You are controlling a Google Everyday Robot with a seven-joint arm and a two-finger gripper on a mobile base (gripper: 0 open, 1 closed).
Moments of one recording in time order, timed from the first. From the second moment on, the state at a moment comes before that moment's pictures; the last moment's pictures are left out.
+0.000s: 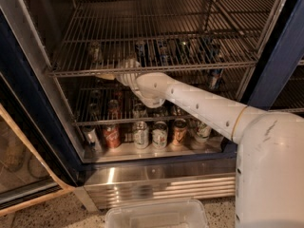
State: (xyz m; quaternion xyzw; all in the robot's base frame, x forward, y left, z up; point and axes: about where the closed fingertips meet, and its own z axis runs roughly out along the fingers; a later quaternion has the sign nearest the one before) arm 0.822 0.143 0.782 -0.25 0.70 0.19 0.64
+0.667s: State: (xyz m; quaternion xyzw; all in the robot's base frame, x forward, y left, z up) arm 0.867 0.159 0.763 -0.25 0.70 0.20 0.64
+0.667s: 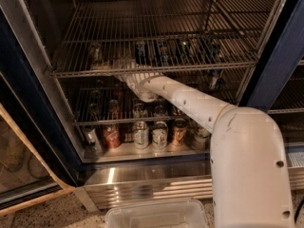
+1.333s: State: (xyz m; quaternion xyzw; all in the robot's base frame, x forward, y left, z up) arm 0.885 0.167 0.759 -0.26 0.69 0.19 0.65
